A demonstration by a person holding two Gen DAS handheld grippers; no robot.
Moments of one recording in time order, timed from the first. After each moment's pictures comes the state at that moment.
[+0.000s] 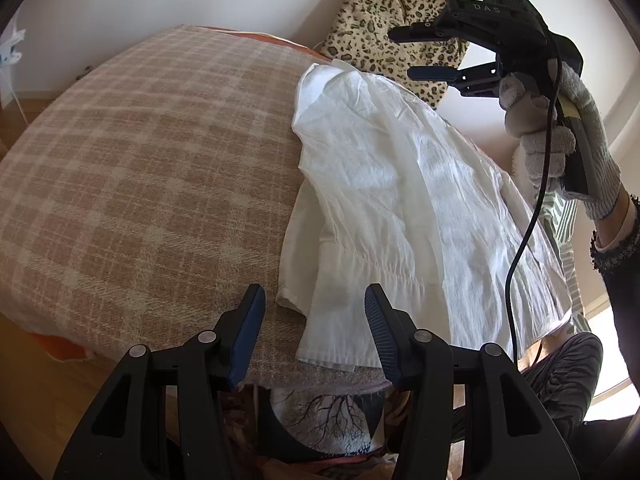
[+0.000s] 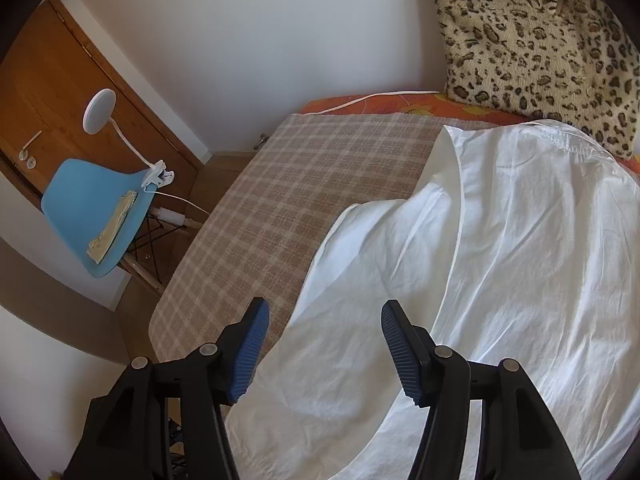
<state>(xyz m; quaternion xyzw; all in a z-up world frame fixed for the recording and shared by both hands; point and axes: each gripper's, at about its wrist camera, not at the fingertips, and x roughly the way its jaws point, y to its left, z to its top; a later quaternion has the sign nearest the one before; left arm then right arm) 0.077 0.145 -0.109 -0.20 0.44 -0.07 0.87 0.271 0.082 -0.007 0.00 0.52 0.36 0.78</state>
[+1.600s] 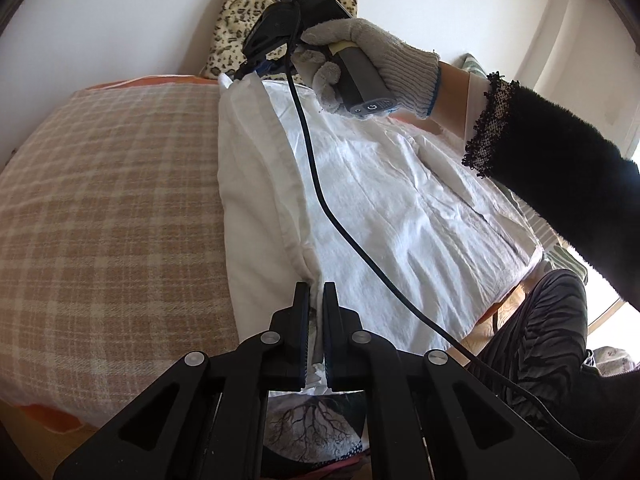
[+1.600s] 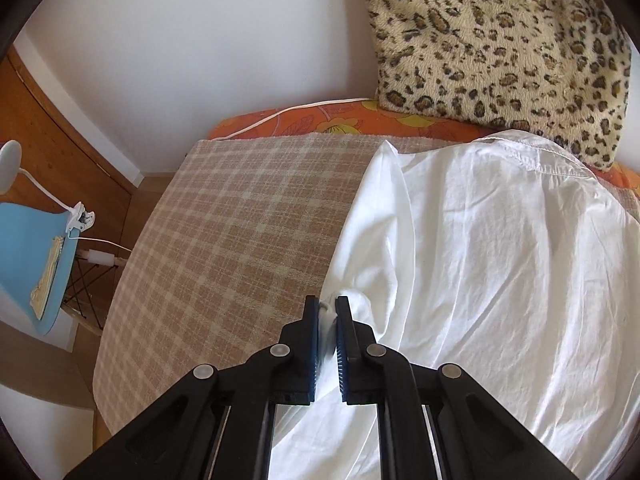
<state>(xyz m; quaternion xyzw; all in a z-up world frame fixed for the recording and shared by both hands) 0.080 0.059 -0.072 -0.10 0.39 -0.20 0.89 0.361 0.072 -0.045 0.00 0.51 0.25 0.83</state>
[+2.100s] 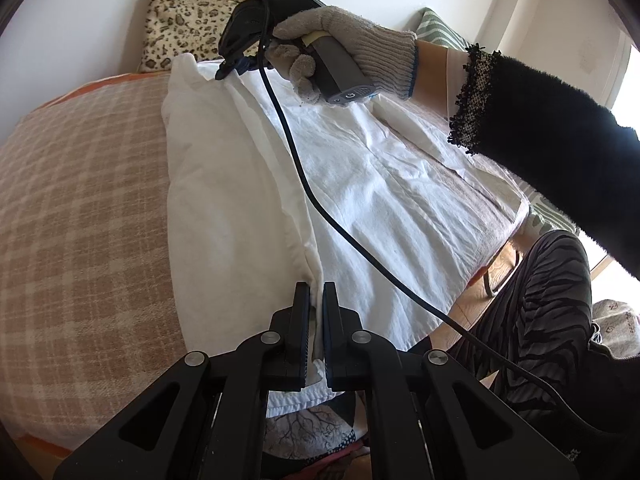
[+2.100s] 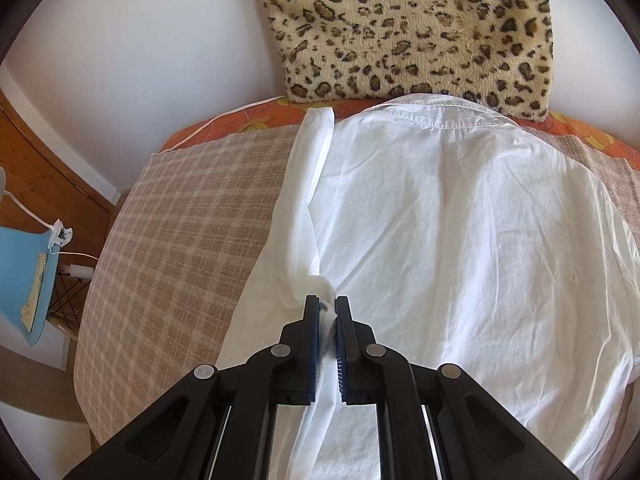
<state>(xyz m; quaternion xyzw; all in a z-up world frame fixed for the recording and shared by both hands) 0.089 -0.001 -0.086 -0.04 0.42 -0.26 0.87 0.371 -0.020 -0.066 0.02 0.52 0.20 0.83</state>
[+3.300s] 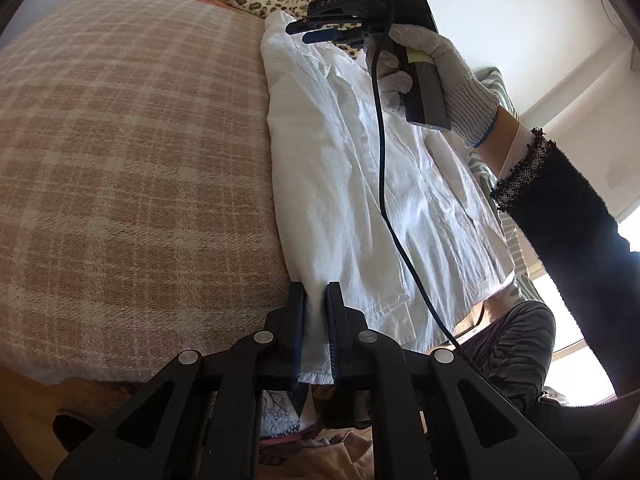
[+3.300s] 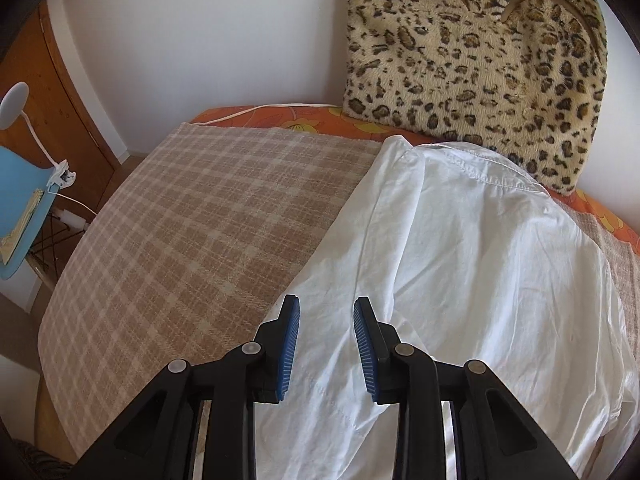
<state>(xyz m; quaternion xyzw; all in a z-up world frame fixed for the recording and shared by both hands) 0.107 0.065 -0.096 -0.22 0.47 -0.21 0.83 0.356 0.026 -0.062 -0.08 0.47 0.25 0.84</state>
